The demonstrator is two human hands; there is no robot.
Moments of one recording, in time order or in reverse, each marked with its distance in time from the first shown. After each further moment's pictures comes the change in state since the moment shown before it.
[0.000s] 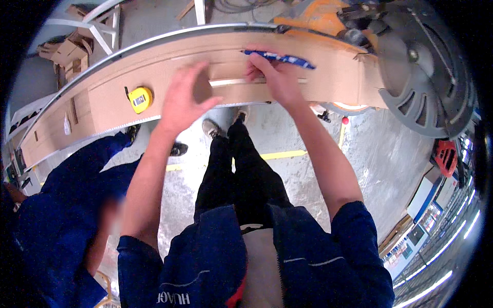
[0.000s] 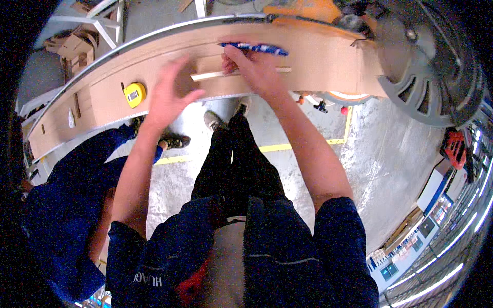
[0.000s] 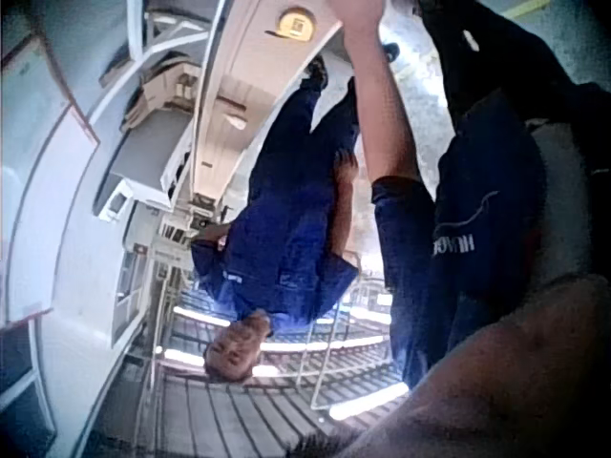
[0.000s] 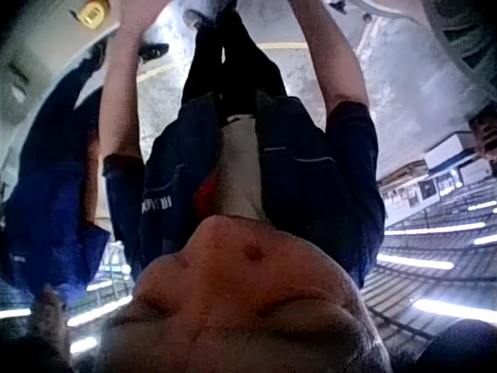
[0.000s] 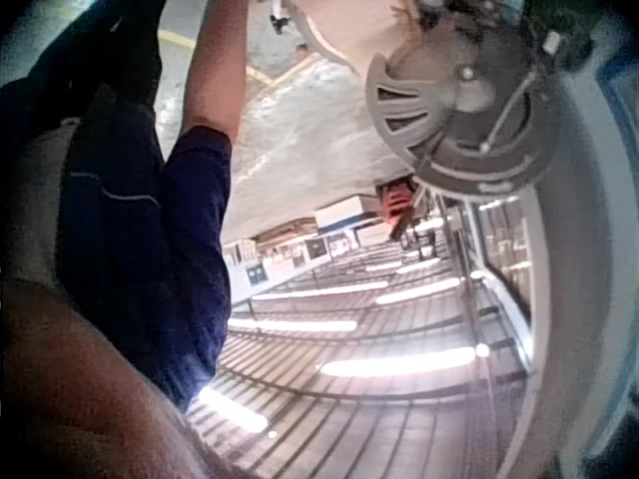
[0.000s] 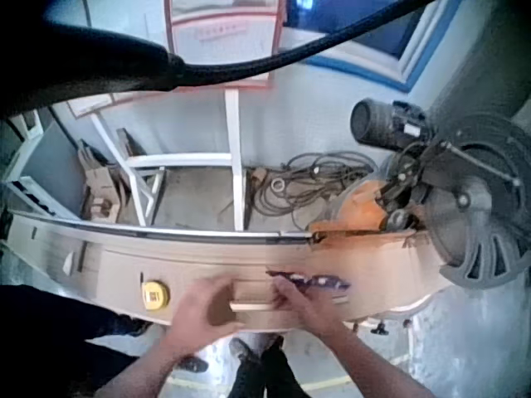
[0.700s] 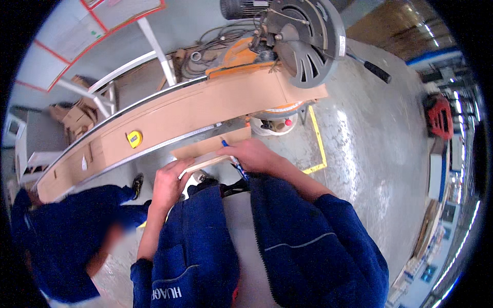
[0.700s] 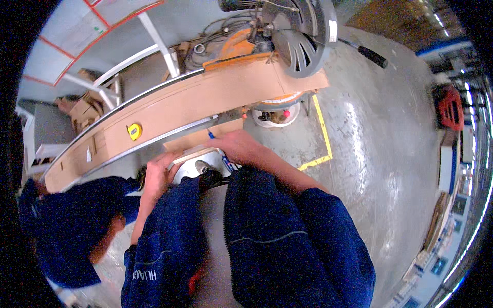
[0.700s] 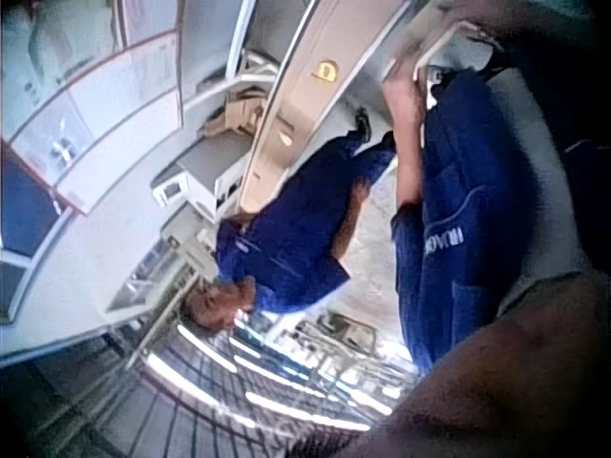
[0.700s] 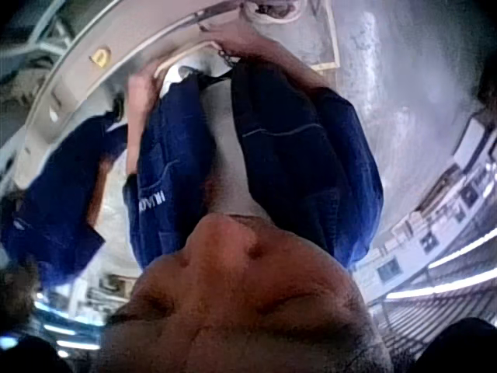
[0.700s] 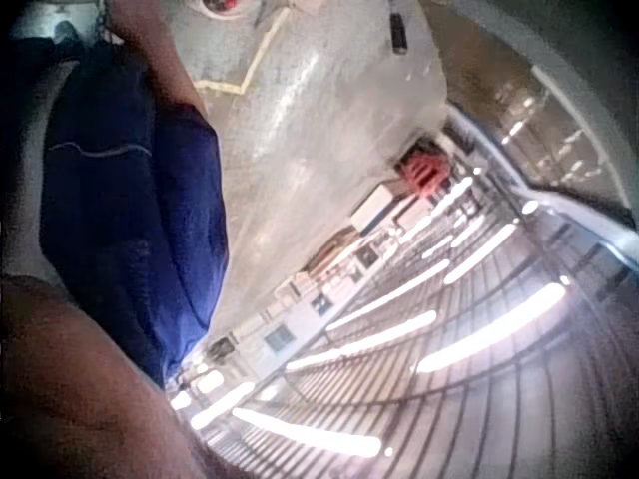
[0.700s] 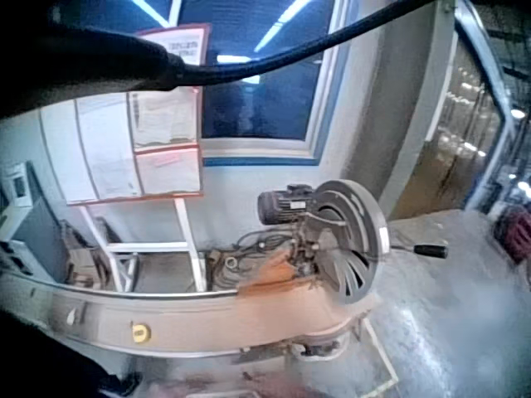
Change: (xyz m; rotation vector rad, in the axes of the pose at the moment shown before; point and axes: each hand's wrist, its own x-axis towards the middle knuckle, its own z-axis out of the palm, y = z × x) left_hand -0.120 0.221 -0.059 0.086 -0.283 0.092; right_hand -0.252 -0.098 -0.069 -1.269 -0.381 -0.385
